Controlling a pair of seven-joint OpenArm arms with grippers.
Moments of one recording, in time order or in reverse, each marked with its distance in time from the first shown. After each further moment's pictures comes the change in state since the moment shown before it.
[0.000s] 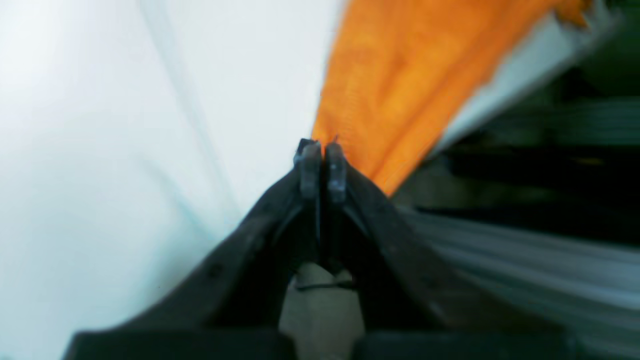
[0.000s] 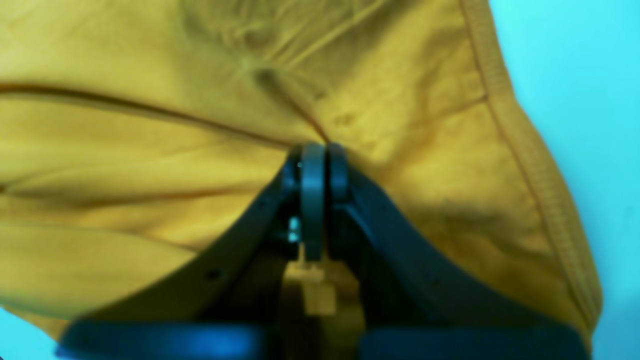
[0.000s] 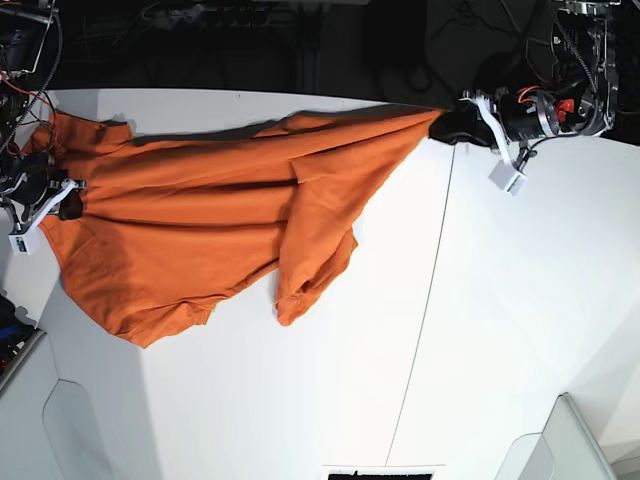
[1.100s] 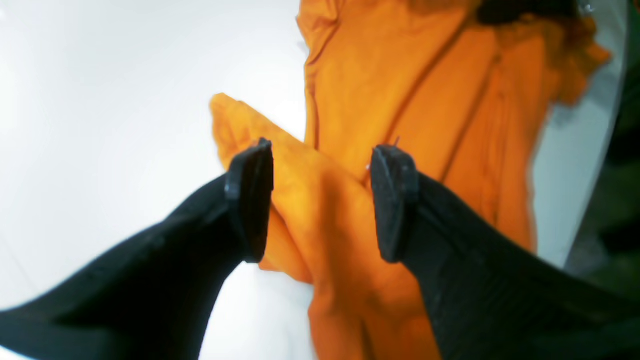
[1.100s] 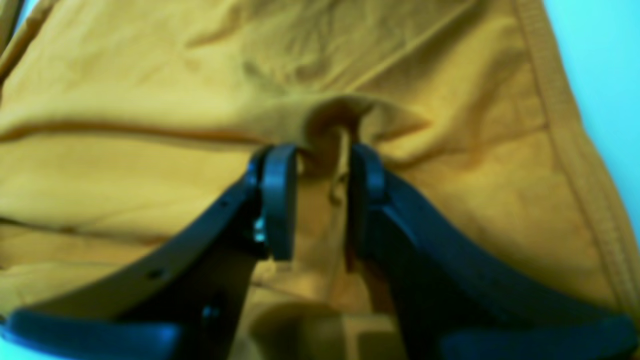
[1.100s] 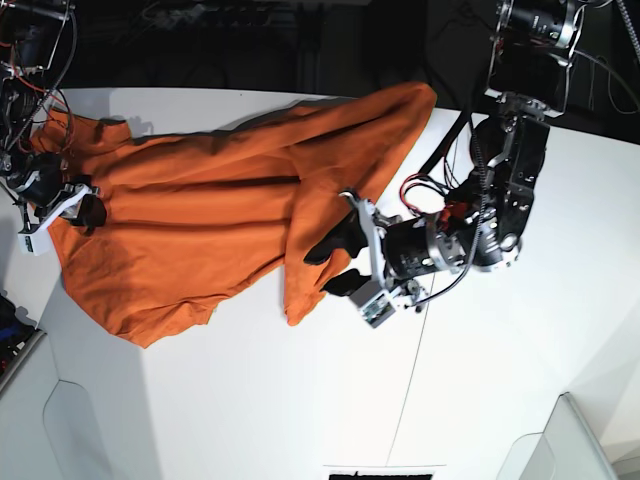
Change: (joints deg) left arm -31.2 9.2 27.3 -0.2 34.9 0.1 -22.3; right arm -0.6 -4.3 0.4 0.3 4.8 -0.4 1.8
